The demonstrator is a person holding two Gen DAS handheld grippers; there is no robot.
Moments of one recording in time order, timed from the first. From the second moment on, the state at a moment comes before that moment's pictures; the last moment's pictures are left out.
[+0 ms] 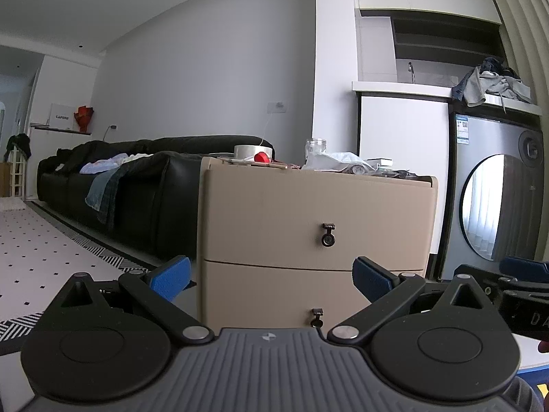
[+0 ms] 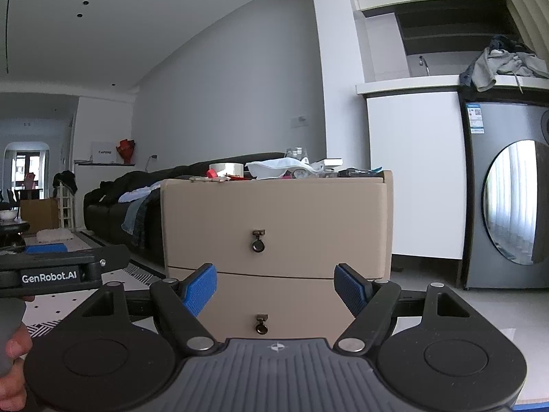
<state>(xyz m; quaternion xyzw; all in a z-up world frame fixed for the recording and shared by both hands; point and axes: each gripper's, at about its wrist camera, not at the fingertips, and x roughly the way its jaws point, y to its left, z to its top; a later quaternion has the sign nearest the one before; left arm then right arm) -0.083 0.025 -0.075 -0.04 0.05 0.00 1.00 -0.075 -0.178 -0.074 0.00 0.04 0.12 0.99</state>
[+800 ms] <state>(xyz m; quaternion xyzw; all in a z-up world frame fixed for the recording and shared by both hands) -0.088 0.014 -0.082 -0.03 0.05 -0.01 1.00 -0.077 -0.171 -0.083 0.00 0.05 0.13 0.99</state>
